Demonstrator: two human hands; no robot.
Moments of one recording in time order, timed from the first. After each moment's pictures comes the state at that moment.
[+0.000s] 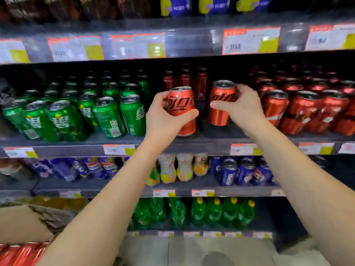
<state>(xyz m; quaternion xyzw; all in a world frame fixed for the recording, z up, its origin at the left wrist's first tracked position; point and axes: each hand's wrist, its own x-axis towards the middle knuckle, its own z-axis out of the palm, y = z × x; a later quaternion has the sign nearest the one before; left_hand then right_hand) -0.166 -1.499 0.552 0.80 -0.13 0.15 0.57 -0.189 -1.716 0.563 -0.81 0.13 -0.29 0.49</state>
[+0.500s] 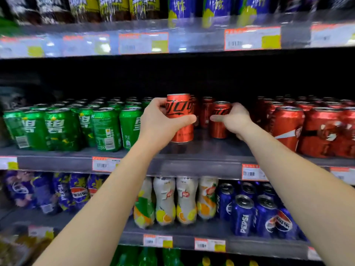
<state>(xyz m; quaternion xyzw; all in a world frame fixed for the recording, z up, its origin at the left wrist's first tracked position) -0.138 -1.497 0.534 0.76 -0.17 0.24 0.58 -0.096 -1.742 0.533 -0.84 0.12 -0.28 0.44</state>
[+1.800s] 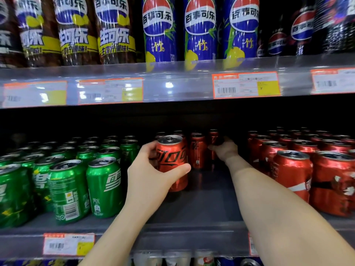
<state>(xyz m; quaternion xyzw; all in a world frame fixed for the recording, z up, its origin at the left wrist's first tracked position) -0.102 -1.522 0.526 0.74 -0.20 0.27 0.58 0.013 -1.792 0.535 -0.81 0.22 -0.26 0.48</state>
